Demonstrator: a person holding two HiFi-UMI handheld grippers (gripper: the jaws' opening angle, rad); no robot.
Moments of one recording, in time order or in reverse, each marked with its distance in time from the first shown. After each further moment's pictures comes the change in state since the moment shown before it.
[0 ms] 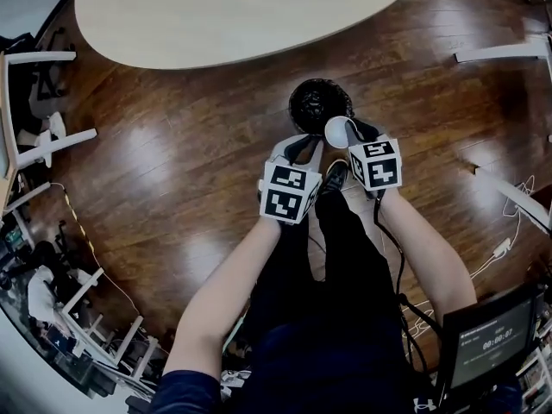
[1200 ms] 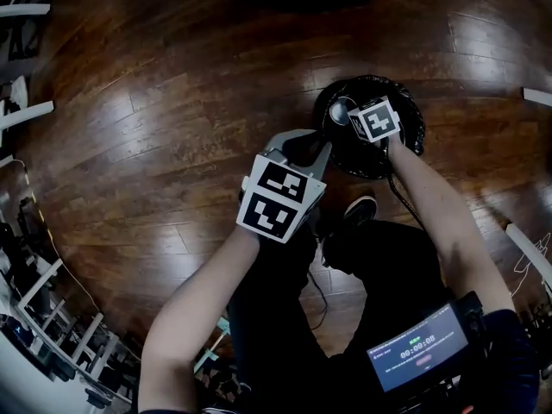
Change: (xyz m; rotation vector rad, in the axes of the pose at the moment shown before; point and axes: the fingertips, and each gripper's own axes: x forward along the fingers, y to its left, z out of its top) left arm 0.142 0.141 -0.107 0.010 0.026 -0.022; right arm 0.364 -0.040 -0.131 -0.283 0.278 0.178
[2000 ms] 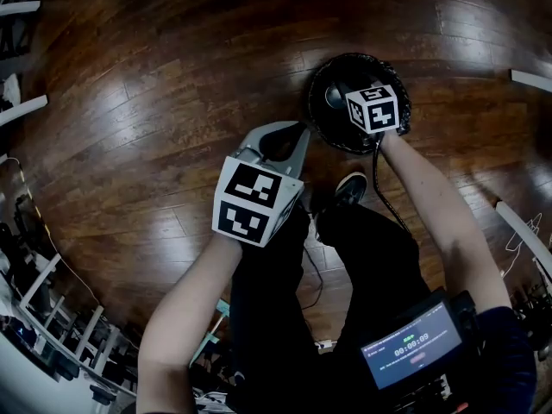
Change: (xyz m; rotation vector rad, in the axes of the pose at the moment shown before) left arm -0.051 -0.006 0.011 -0.049 -0.056 0.020; right arm -0.042 0.007 0.047 0.116 -0.321 -0.028
